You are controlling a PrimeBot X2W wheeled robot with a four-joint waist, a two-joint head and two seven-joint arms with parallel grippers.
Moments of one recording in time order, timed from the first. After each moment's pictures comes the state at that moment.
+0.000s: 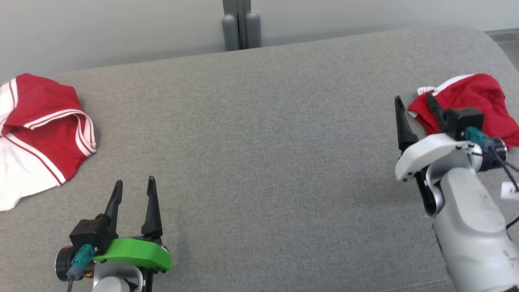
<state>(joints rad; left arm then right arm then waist) -0.12 0.11 -0.13 0.26 -0.35 0.00 -0.26 -0.61 -0.16 0.02 0.76 0.12 0.13 -0.26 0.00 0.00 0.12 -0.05</state>
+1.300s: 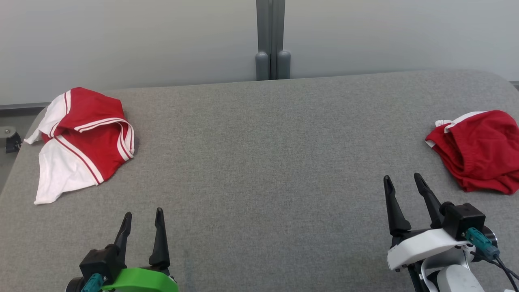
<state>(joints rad) 0.01 0.07 -0.11 0.25 -0.32 -0.02 -0.26 -0.05 -0.05 0.01 0.19 0.17 0.13 -0.22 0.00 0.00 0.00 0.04</state>
